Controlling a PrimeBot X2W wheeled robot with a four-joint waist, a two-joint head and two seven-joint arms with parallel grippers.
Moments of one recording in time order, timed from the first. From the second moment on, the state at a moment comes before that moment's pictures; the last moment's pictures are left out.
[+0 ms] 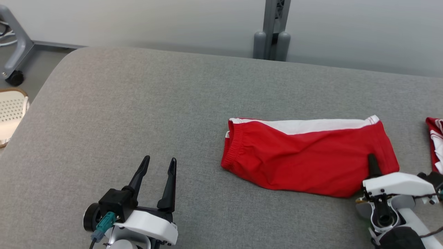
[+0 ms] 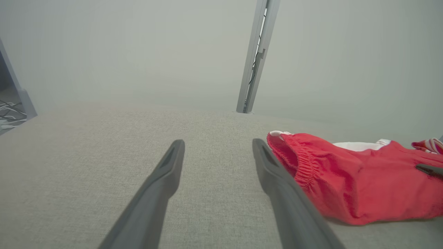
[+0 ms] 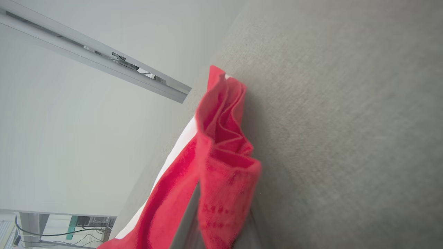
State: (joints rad) left arm -0.11 0.05 -0.24 0.26 -0.29 0.00 -0.26; right arm -0.52 -0.13 0.21 1.02 1.29 0.13 -0.25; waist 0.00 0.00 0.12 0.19
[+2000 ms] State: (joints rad) left arm -0.05 0.05 -0.26 0.30 -0.33 0.00 -0.26; right arm -0.46 -0.05 0.45 0.86 1.15 0.13 -0.26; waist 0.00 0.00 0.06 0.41
